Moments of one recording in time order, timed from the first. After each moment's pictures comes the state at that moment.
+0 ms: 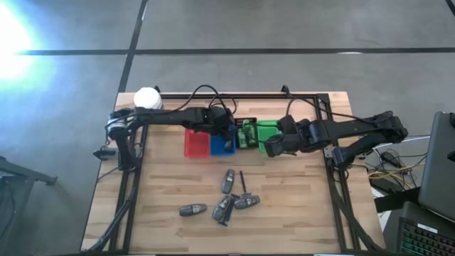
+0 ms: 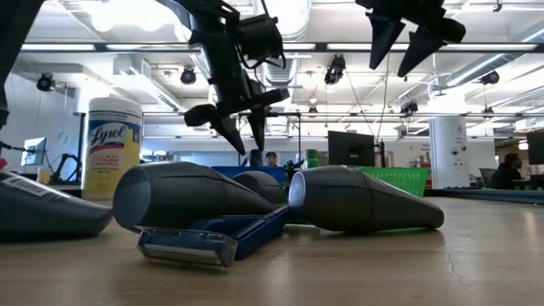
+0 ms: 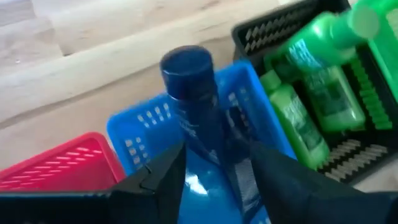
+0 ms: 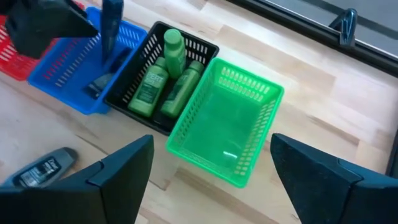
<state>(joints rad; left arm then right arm) 0.24 1.78 1.38 -0.69 -0.27 -0.92 0.13 1.37 1.30 -1.20 0.59 1.13</state>
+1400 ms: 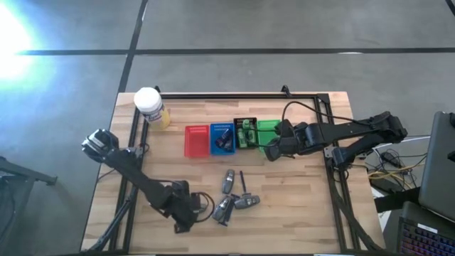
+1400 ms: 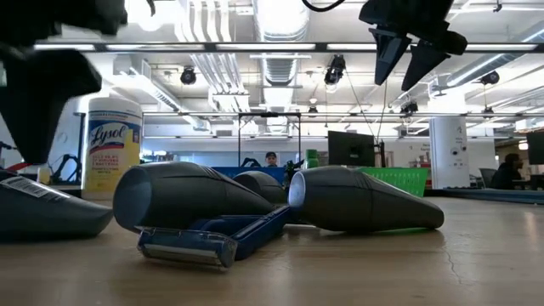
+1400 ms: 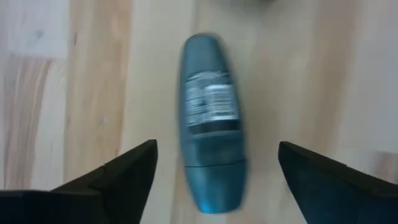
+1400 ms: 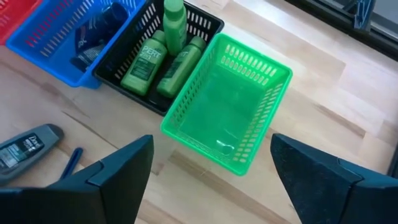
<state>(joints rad) -0.66 1.66 1.13 -0.77 -0.11 -0.80 0.13 1.38 1.23 -1.15 0.53 1.09</state>
